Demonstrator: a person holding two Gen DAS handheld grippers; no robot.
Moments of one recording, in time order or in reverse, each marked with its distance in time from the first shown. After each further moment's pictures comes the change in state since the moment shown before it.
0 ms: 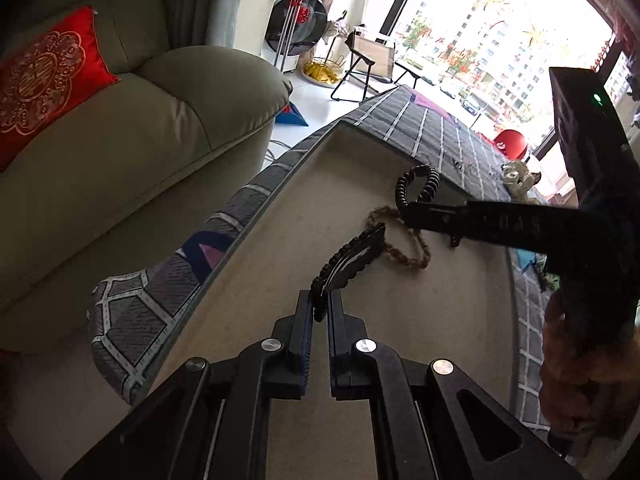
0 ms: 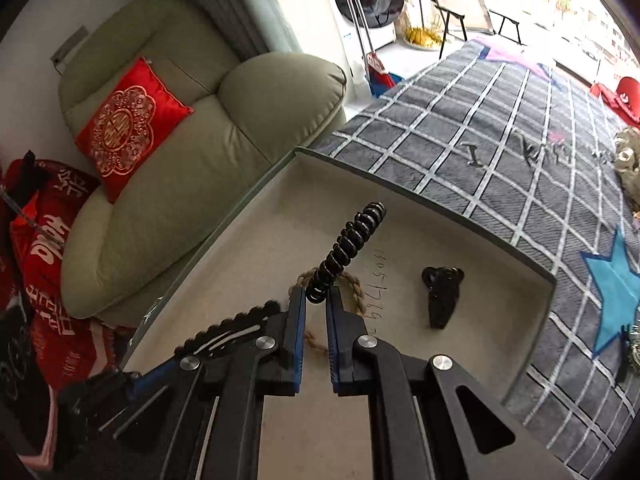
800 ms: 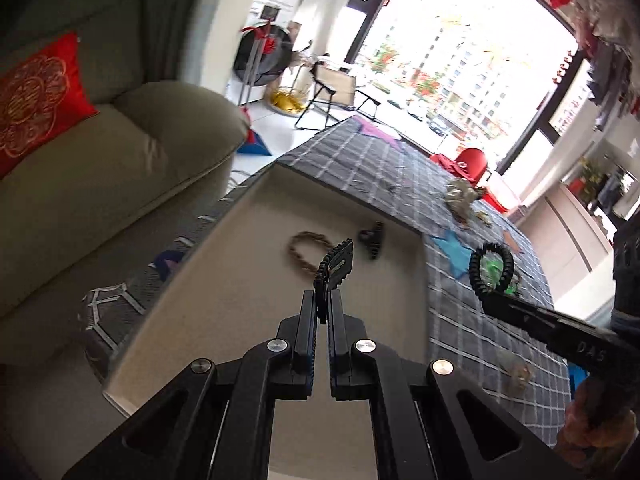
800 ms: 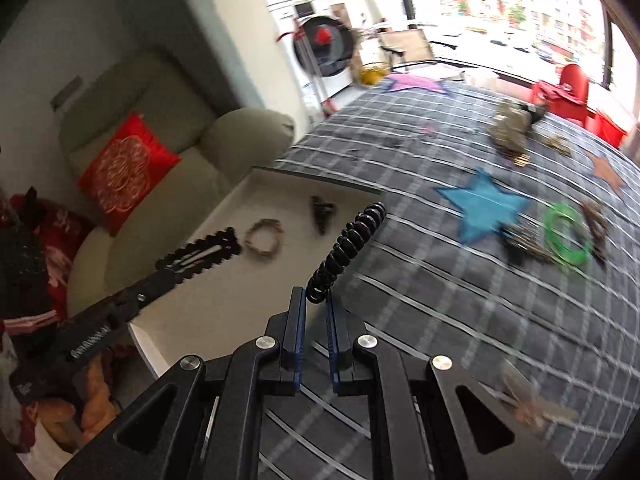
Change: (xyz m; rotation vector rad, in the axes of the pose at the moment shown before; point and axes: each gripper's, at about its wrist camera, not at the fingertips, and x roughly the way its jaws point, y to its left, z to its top) left arm -0.058 -0.025 -0.006 0.020 -0.104 -0.116; right arm -0.133 -0.024 -0.096 0.057 -0.195 -0.062
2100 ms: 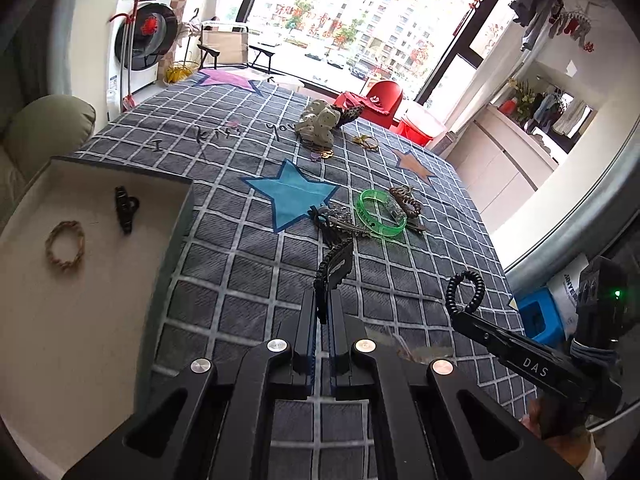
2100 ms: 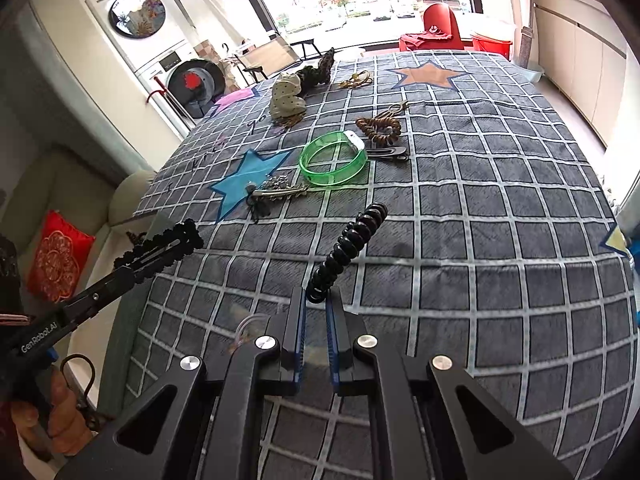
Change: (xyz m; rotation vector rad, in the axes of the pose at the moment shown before) left arm 0.054 -0.198 -0.038 0.235 0.163 -0.223; right arm -0.093 -0.199 -0.097 0.399 -0.106 -0.211
